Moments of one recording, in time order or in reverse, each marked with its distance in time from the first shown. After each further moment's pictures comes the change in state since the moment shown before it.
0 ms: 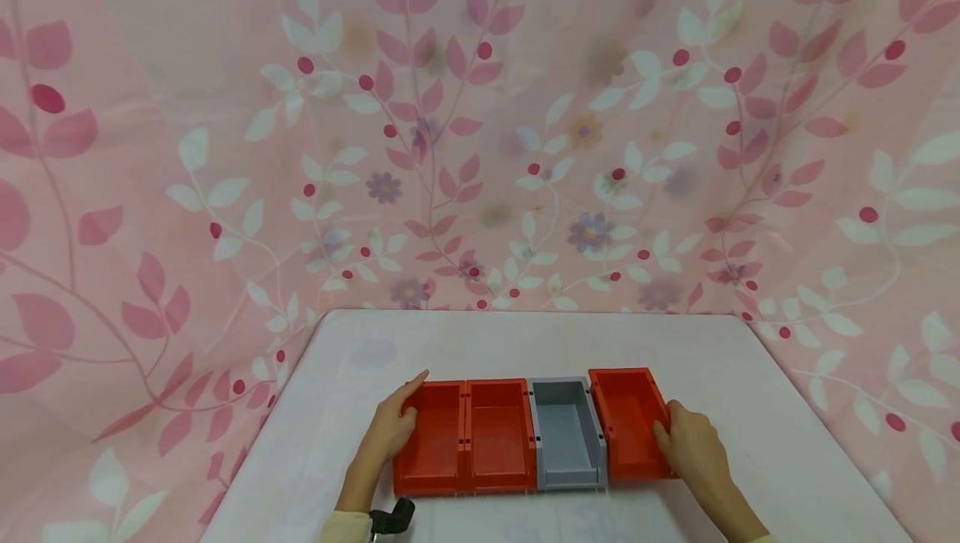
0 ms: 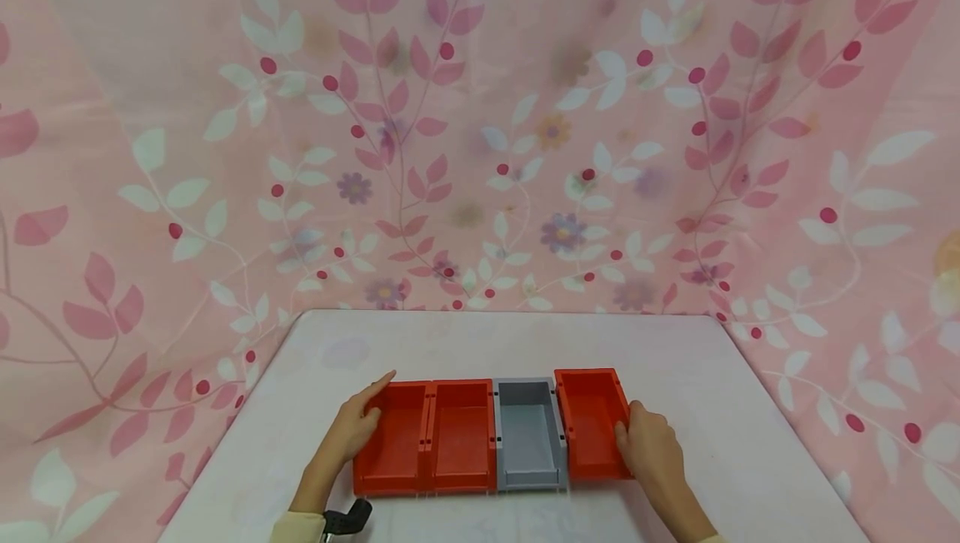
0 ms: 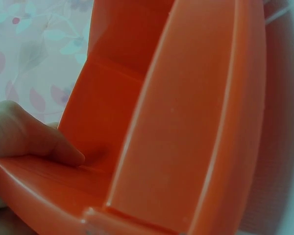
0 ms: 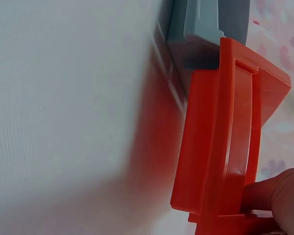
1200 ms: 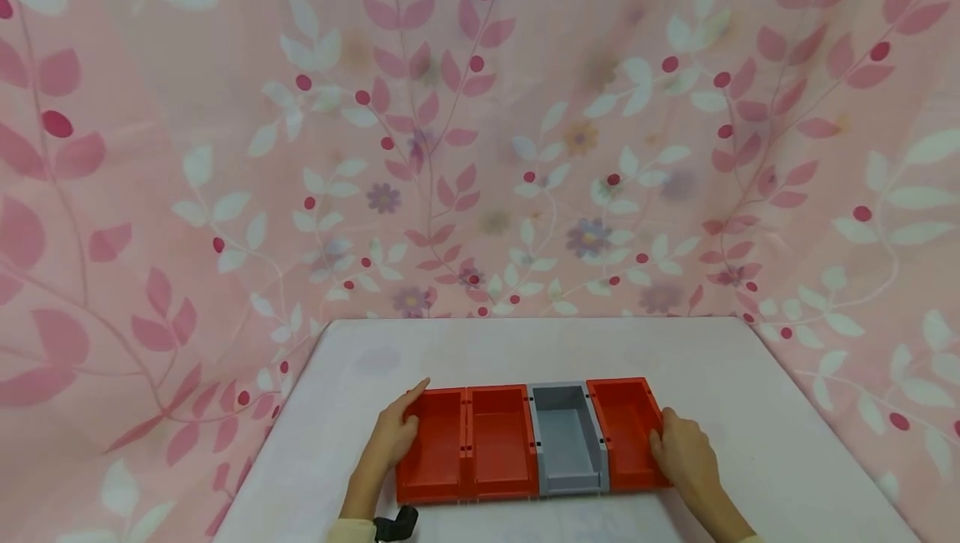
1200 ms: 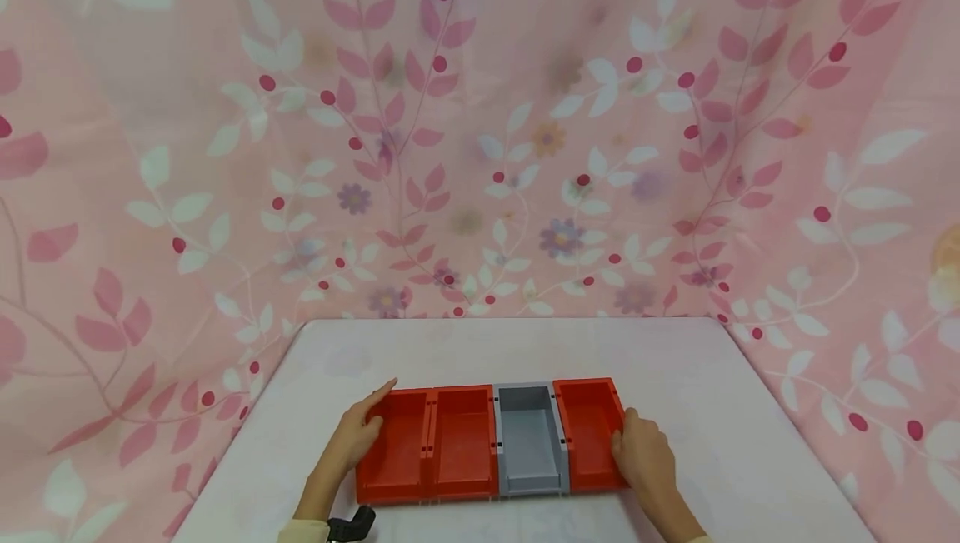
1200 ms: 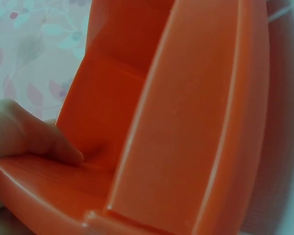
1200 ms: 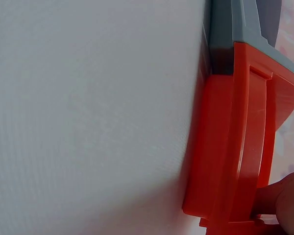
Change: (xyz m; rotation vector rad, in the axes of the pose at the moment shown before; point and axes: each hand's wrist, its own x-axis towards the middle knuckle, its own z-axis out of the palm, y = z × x) left_hand -0.001 -0.002 0.000 0.015 0.012 0.031; right_hand 0.003 0.010 0.026 -0.044 0.058 -0.022
